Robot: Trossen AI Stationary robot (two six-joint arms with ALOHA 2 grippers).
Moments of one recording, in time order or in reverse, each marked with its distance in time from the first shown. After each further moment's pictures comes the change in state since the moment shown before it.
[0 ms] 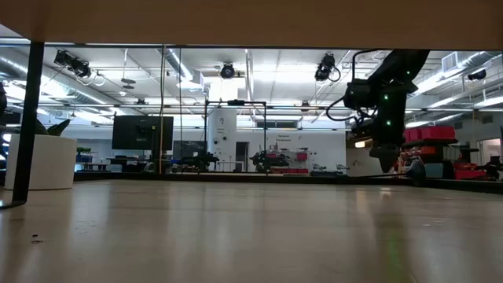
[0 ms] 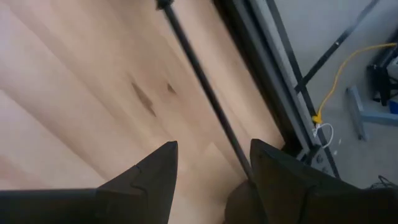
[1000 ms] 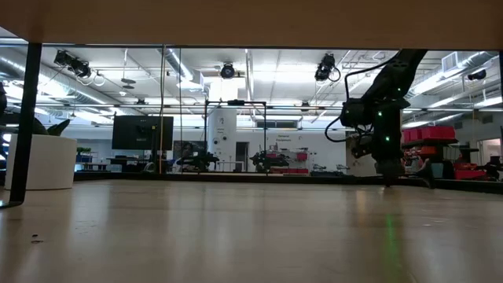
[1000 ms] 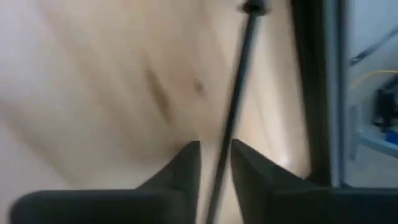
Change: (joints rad) left arm 0.000 0.000 -0.001 -0.023 0.000 0.052; right arm -0.048 0.177 0.019 0.060 -0.040 -0.216
